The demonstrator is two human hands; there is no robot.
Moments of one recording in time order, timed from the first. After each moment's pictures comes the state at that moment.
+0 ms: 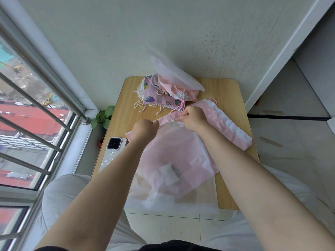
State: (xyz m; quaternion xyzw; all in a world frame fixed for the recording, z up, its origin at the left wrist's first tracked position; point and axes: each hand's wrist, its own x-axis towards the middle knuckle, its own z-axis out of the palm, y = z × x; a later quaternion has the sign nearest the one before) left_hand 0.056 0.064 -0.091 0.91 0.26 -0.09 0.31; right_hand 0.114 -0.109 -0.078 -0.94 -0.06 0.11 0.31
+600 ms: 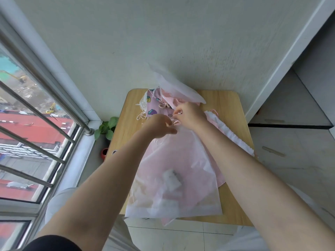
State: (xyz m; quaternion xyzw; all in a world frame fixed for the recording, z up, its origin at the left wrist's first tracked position) left_hand 0.100 0.057 -0.047 0.96 0.00 -0.13 0.23; right_hand 0.131 -0.090 -0.020 -0.95 -0.14 0.07 0.27
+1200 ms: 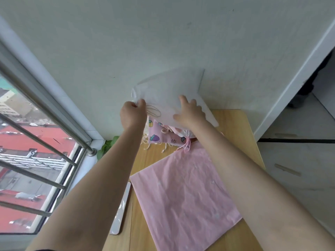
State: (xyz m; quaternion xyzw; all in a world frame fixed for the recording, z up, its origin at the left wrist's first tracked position) left_hand 0.196 0.107 0.004 0.81 0.34 0.19 0.45; right_hand 0.226 -0.061 0.004 -0.97 -0.07 0.08 0.23
